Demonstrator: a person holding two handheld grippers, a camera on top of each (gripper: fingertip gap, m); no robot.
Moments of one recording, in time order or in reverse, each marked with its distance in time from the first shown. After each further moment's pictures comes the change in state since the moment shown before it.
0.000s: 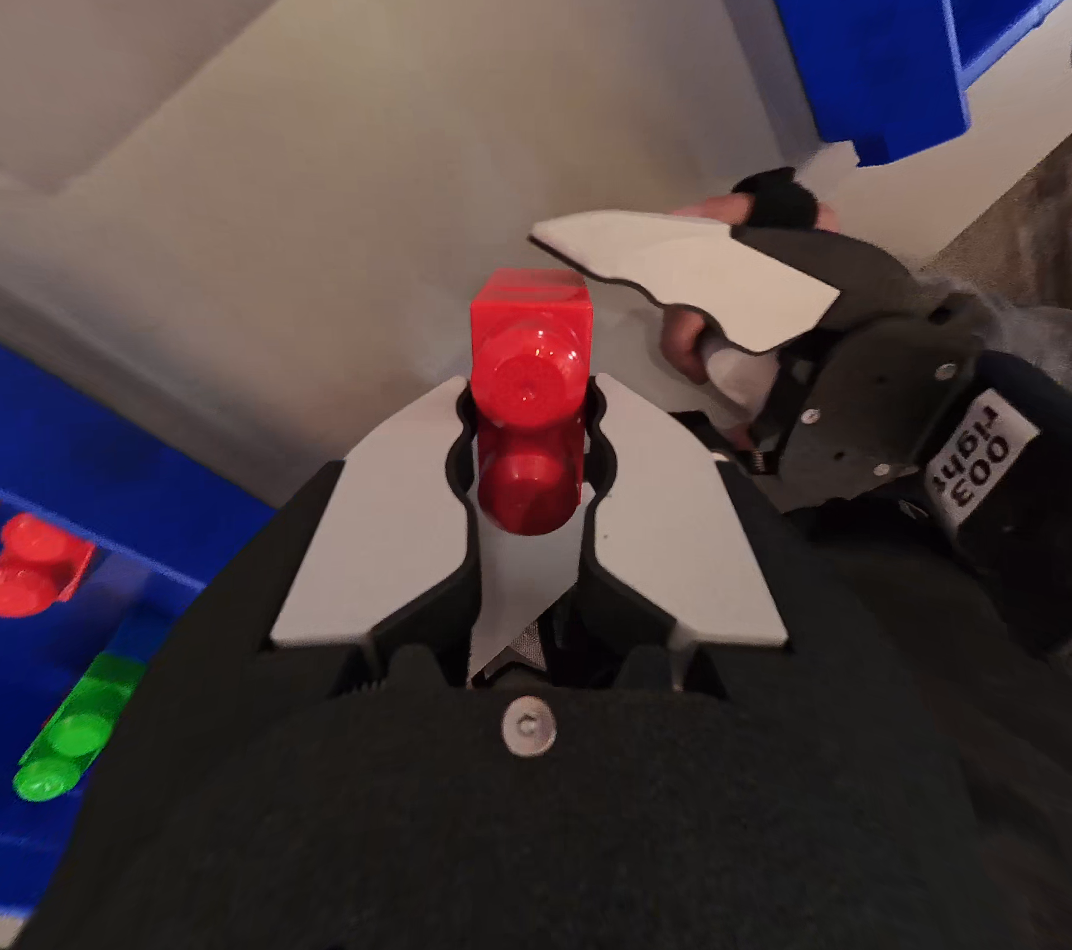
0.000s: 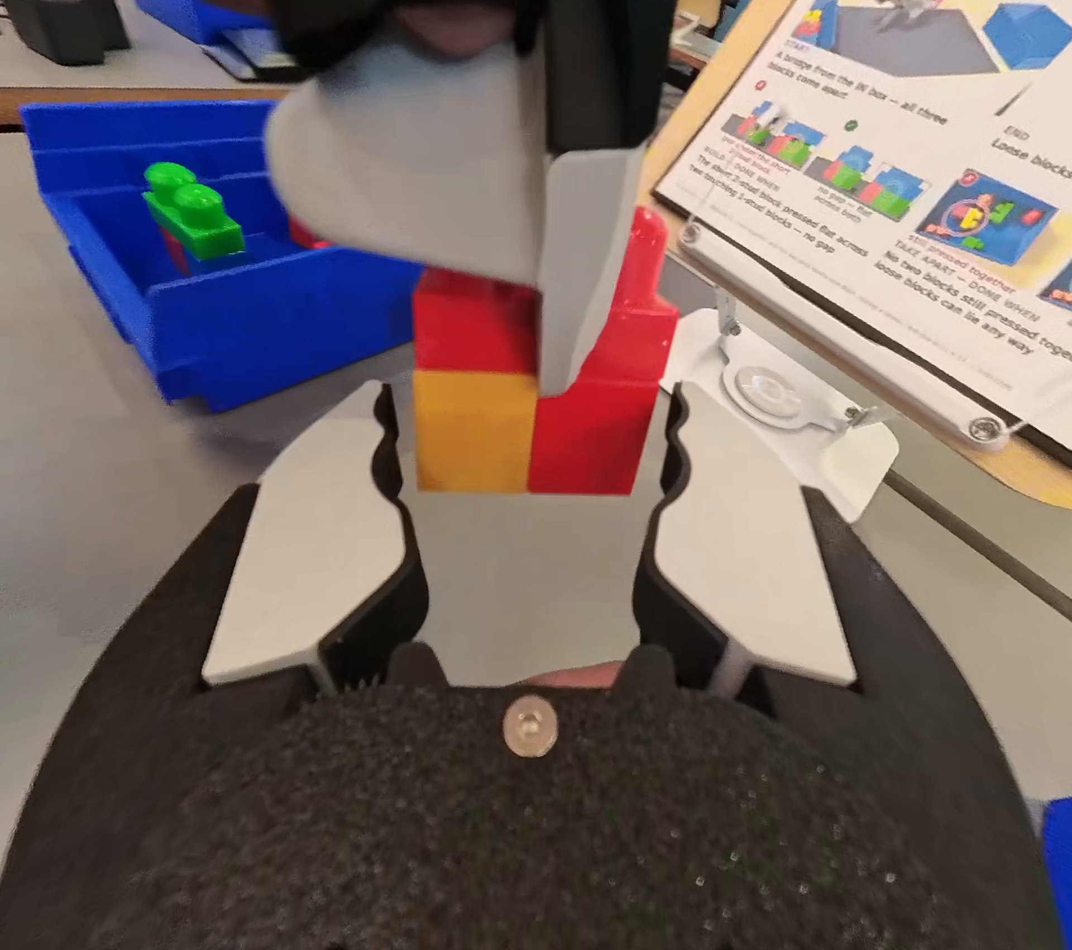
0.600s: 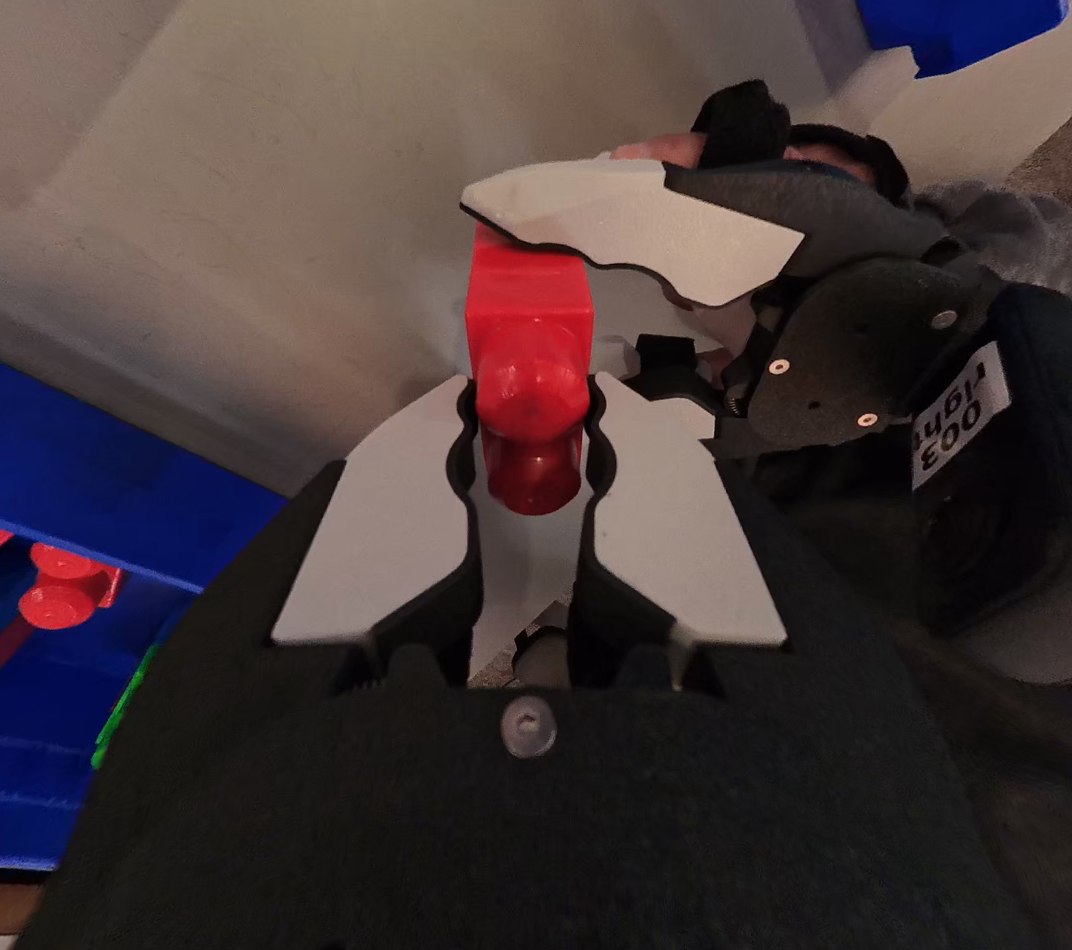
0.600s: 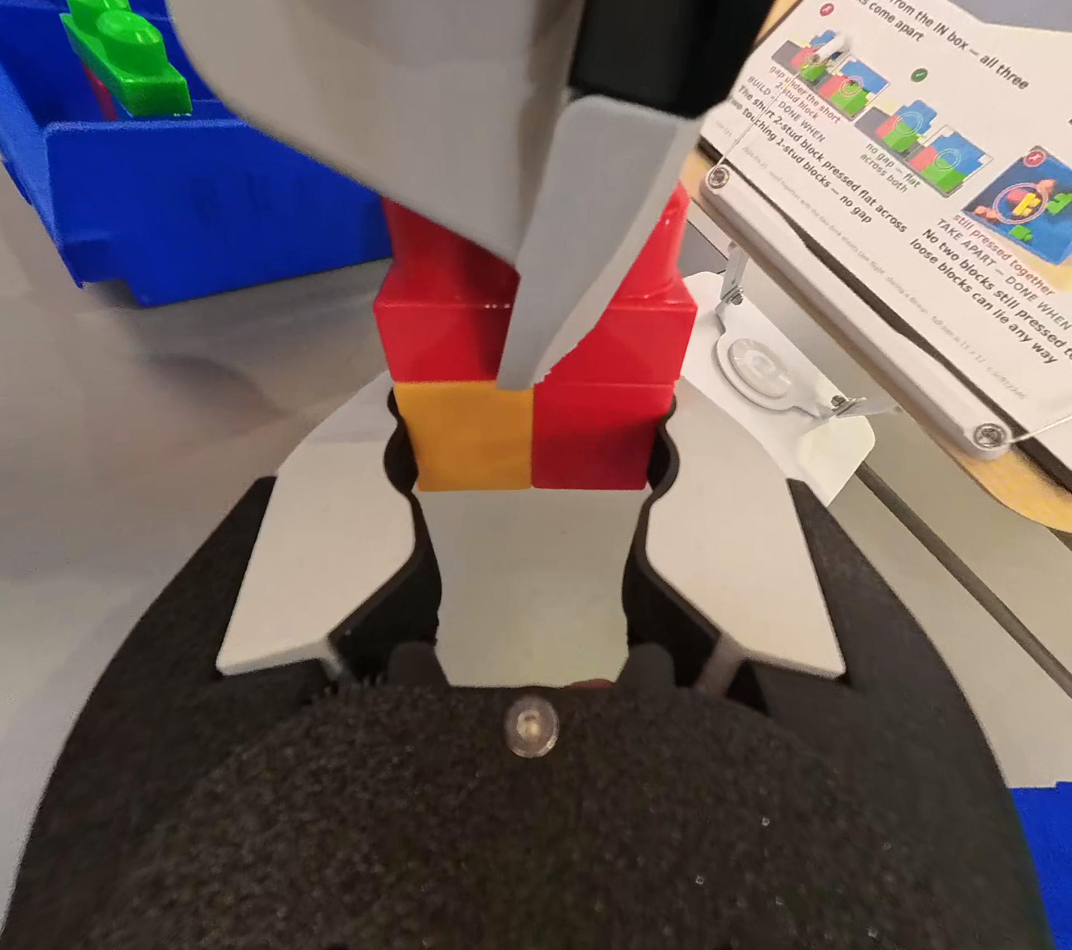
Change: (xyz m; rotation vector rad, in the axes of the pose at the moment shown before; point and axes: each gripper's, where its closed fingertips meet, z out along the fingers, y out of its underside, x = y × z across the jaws) left arm -0.002 0.008 0.014 -0.107 -0.028 0.081; right arm 0.004 0.031 0.012 -0.110 -0.017 -0.144
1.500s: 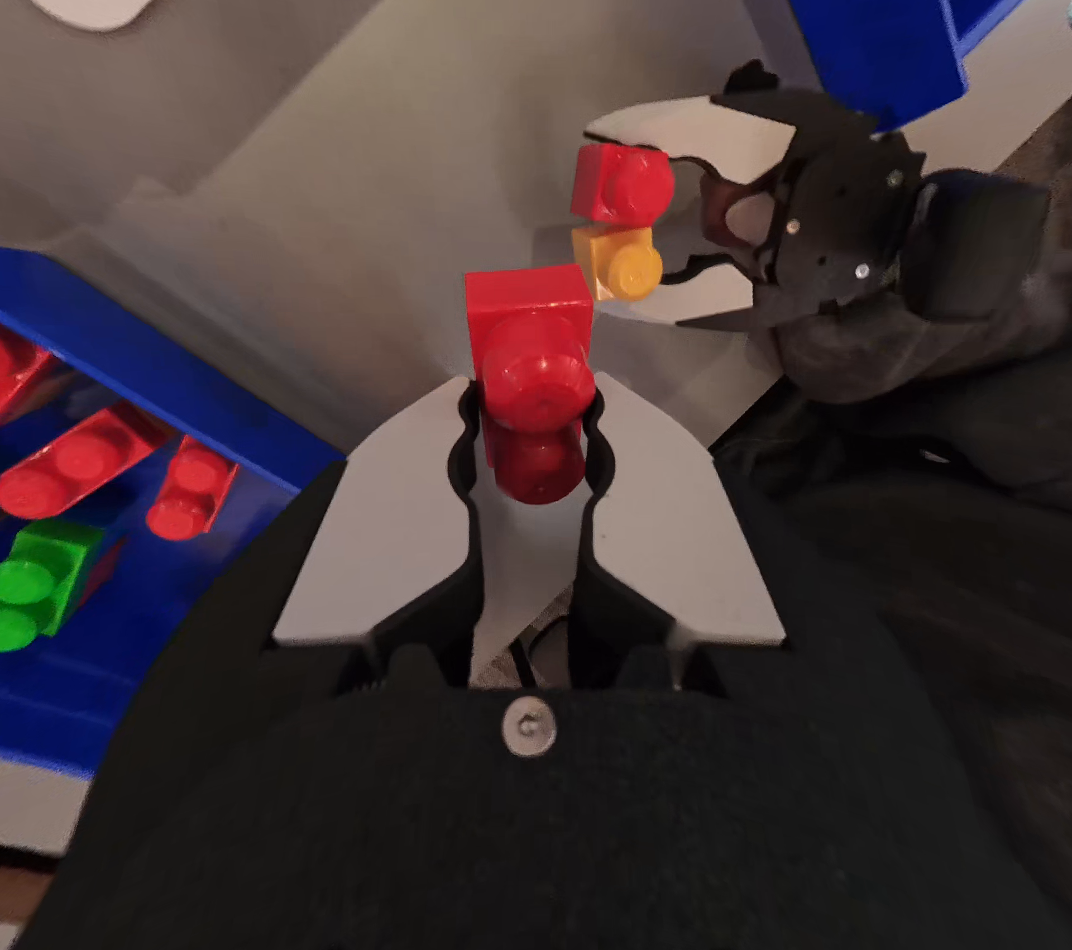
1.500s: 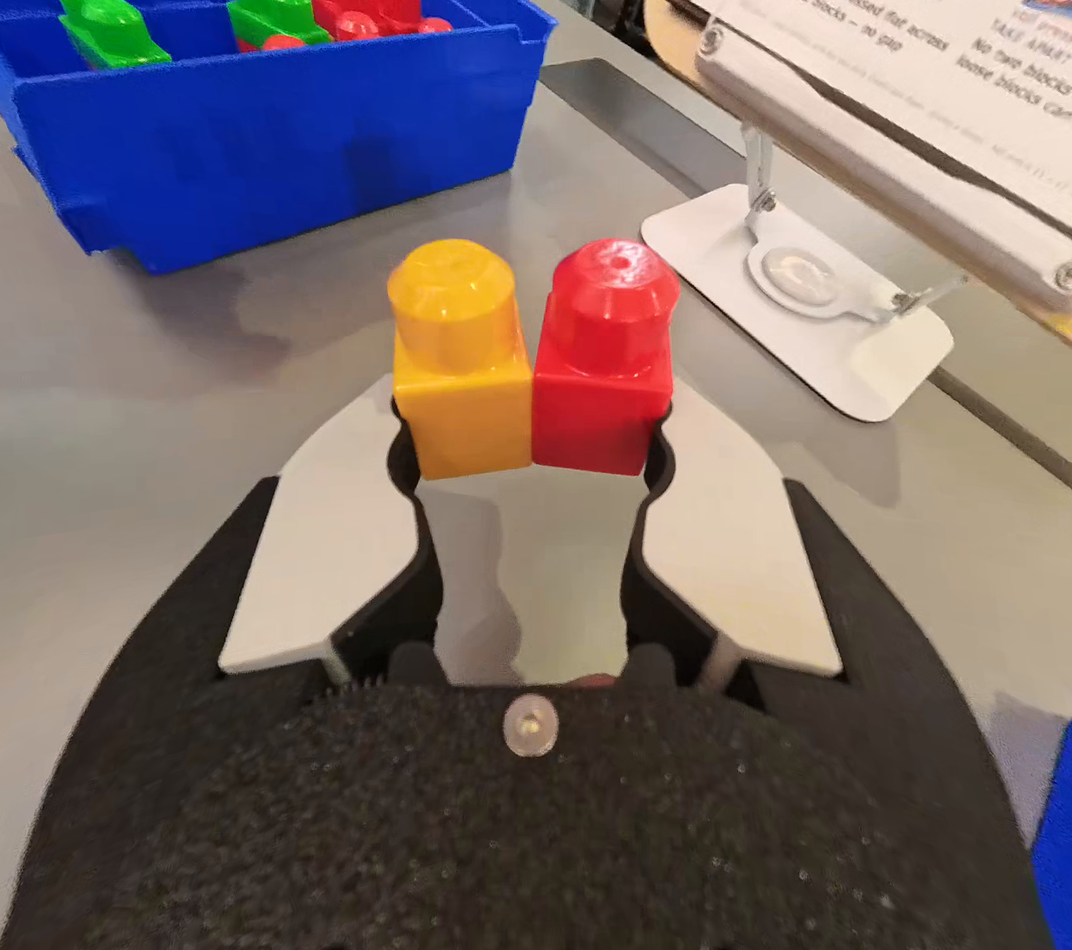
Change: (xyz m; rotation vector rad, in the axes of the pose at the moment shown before) left arm -0.031 0.008 -0.064 0.129 0.014 -0.018; right arm 0.013 0.041 -0.013 -0.031 -0.063 0.166
